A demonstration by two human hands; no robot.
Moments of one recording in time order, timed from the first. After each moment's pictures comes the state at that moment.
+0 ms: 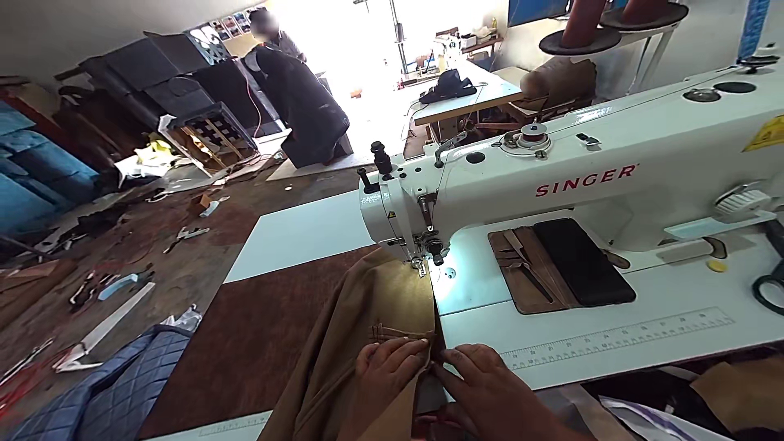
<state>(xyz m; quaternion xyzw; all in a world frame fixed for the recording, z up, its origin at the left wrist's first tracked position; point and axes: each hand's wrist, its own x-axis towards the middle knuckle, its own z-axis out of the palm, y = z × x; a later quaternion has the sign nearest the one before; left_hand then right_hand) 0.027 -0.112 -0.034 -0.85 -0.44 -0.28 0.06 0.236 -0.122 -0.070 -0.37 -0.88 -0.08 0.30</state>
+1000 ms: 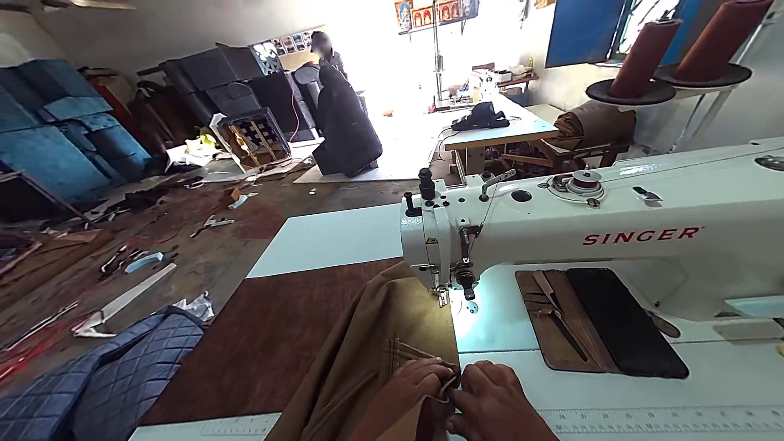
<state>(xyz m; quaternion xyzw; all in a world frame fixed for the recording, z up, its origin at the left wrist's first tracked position) 0.018 -0.077 -0.046 -0.89 -0.33 -0.28 -0.18 0.233 -0.095 -0.034 -0.40 -0.88 0.11 0.22</state>
